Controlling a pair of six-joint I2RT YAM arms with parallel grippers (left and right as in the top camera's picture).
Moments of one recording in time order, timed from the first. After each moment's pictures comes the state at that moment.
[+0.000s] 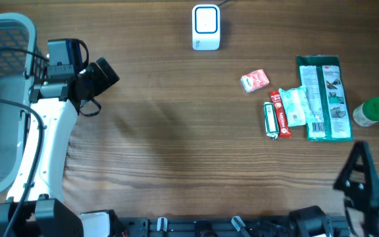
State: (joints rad) left arm 0.07 1.48 1.22 -0.76 0.00 -0.55; right arm 0.23 0.13 0.85 -0.34 0.19 0.31
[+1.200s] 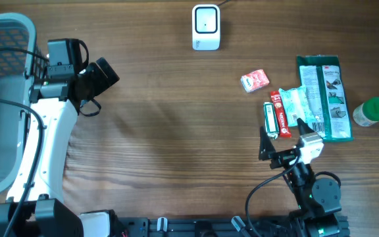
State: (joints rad) left arm 0.07 1.48 1.22 -0.76 0.00 -0.55; right arm 0.23 0.01 0.01 0.00 -0.03 0.05
